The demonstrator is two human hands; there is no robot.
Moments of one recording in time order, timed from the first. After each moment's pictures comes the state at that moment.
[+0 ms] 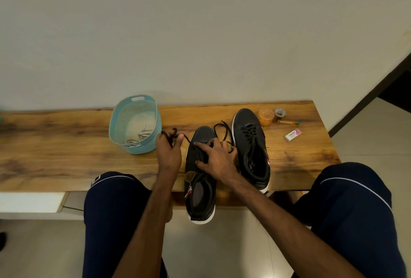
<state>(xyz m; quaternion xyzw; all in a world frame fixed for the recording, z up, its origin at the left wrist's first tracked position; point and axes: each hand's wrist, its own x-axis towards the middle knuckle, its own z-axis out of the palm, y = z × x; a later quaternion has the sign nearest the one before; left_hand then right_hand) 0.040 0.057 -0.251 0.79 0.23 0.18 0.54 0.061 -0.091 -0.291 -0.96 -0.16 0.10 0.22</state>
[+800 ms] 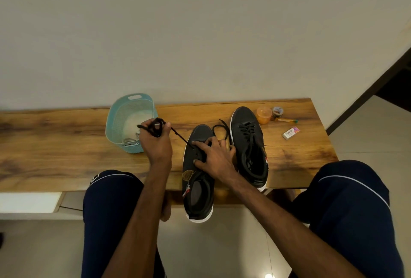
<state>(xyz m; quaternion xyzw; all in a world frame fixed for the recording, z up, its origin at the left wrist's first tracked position) 0.055 0.061 -0.233 0.66 0.28 0.30 0.63 0.061 -0.094 -0.288 -0.96 -0.16 0.10 0.22</state>
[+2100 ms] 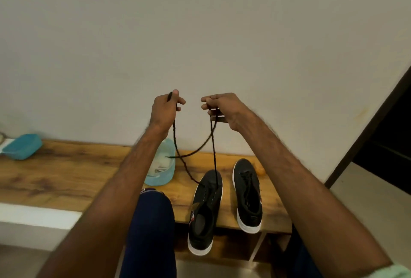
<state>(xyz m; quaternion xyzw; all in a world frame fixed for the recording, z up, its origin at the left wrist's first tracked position) 0.039 0.090 0.017 0.77 0.11 0.22 0.59 0.077 -0.083 0.046 -0.74 -0.09 0.15 0.65</state>
